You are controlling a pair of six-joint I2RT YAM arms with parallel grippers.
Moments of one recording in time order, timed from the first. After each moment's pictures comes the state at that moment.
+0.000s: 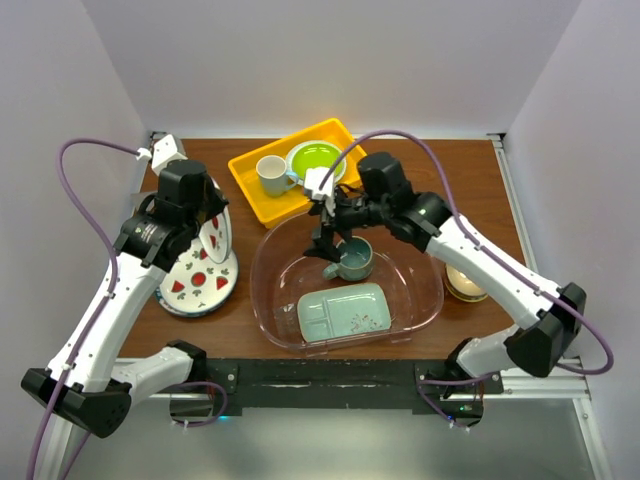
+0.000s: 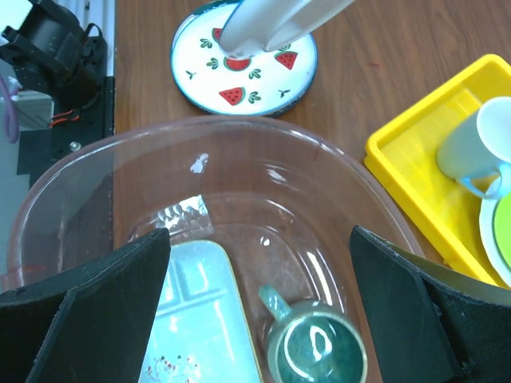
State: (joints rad) left arm -0.39 1.07 1.29 -0.74 -0.43 -0.76; right arm 0.73 1.40 1.42 -0.54 -0.61 -0.37
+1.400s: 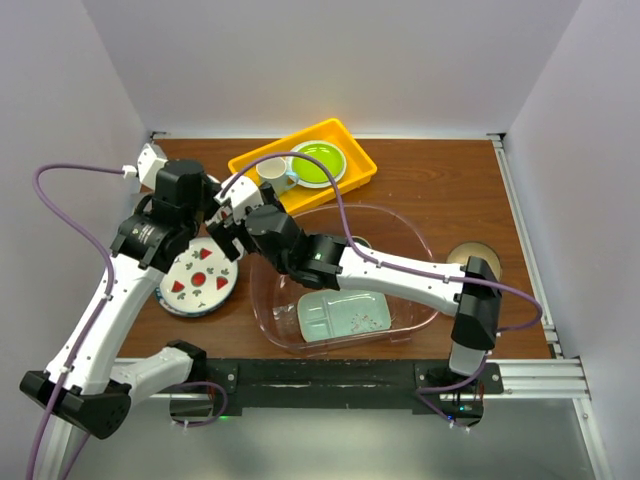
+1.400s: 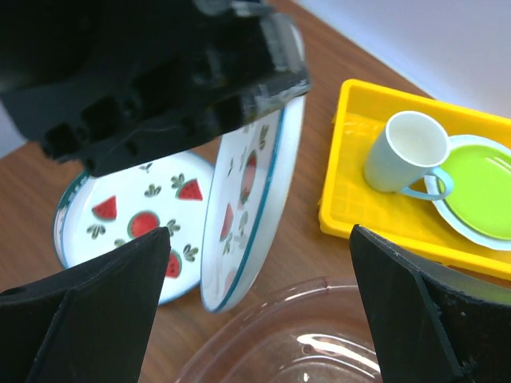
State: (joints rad) left arm -0.39 1.07 1.30 -0.75 -0.45 -1.10; right arm 1.22 1.80 1.65 -0.13 0.49 0.04
